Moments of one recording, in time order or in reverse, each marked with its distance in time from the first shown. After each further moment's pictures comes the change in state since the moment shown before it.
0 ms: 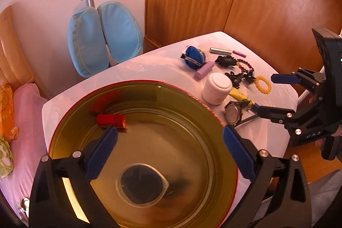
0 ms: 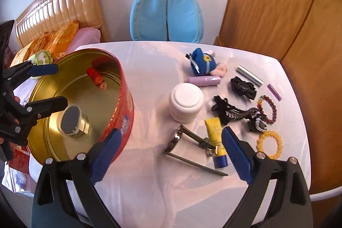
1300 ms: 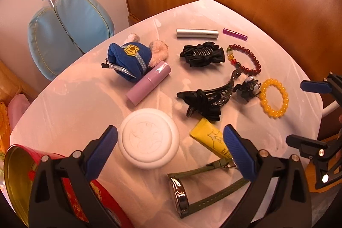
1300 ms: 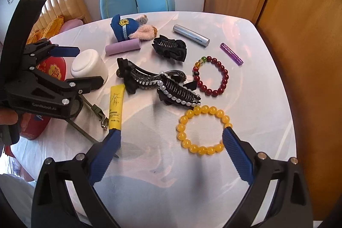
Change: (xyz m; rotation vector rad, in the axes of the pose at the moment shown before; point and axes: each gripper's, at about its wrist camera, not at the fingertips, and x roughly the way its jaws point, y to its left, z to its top) left arm 0.180 -0.132 0.085 0.057 0.207 0.099; right arm 0.044 -0.175 -0.042 0.035 0.119 0.040
